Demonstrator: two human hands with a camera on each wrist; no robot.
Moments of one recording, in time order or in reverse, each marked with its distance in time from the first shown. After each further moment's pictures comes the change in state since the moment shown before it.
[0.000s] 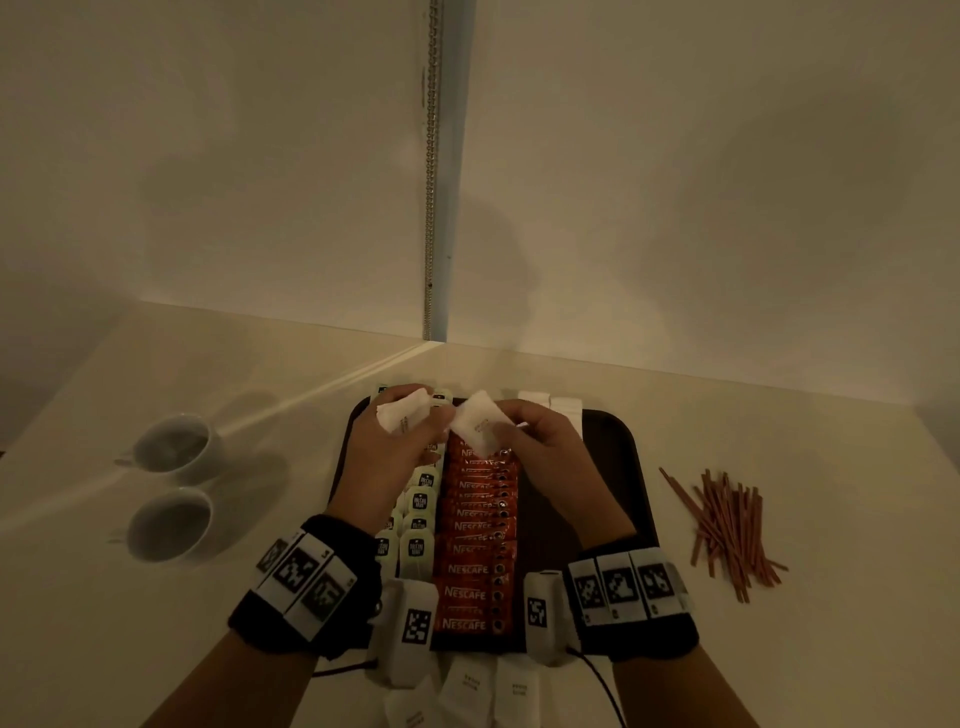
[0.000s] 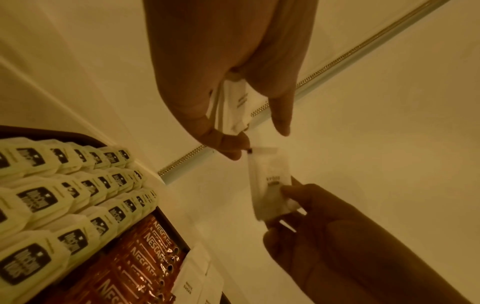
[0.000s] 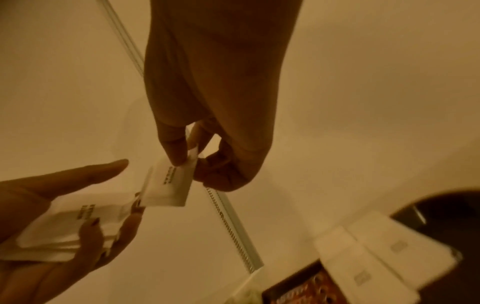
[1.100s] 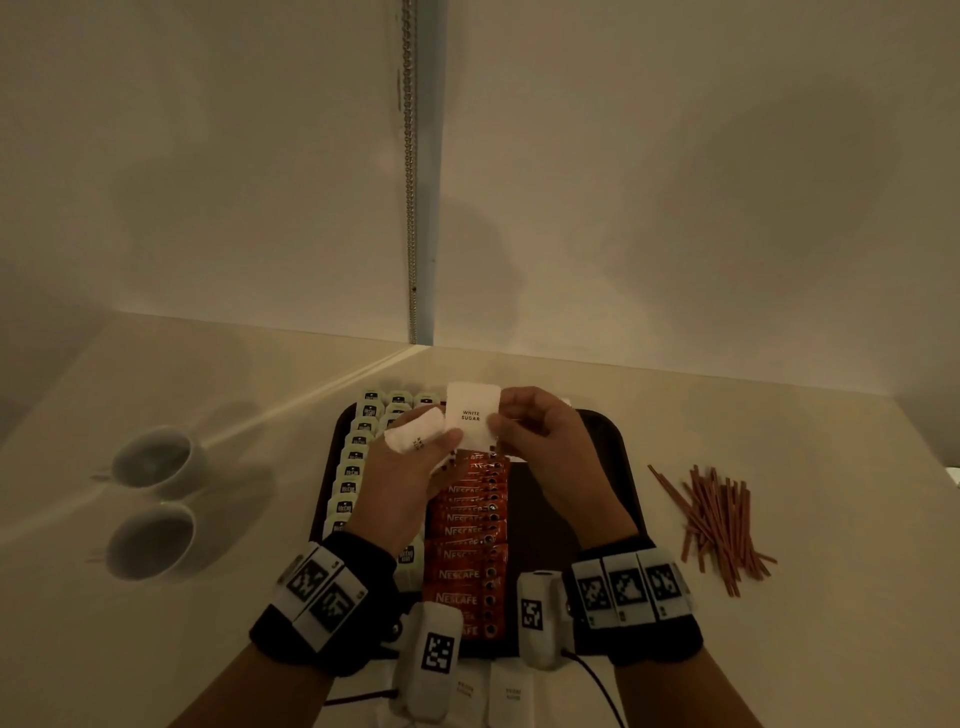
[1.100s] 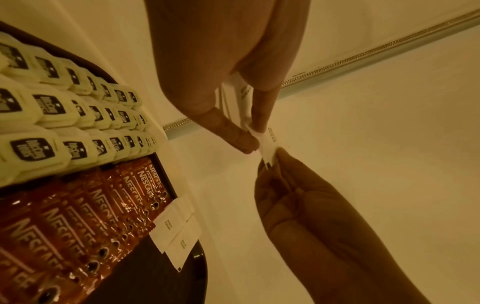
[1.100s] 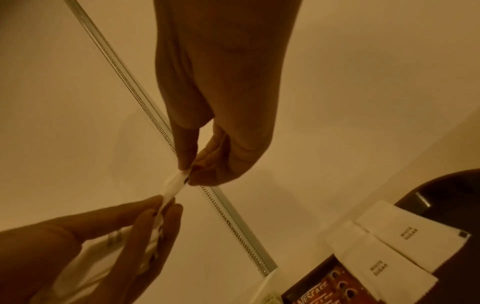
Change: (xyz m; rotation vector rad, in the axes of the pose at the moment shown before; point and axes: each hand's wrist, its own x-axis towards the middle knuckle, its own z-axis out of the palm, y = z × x) left_hand -0.010 -0.009 0.026 -0.385 -0.040 -0.229; right_hand -0.003 -0.008 -0.010 0.150 0.098 0.008
